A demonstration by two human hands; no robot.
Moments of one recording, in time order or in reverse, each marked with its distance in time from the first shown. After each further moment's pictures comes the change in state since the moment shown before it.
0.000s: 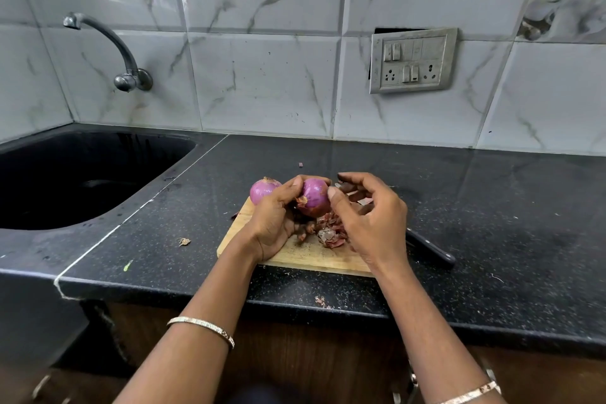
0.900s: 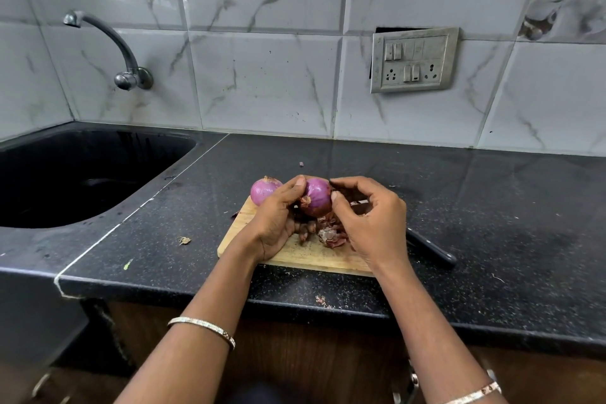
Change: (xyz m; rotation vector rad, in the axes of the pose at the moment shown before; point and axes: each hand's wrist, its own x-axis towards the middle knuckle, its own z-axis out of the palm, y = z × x) left_hand 0.005 -0.006 -0.002 0.022 0.006 0.003; right_hand 0.000 0.002 0.000 0.063 -0.046 -0.037
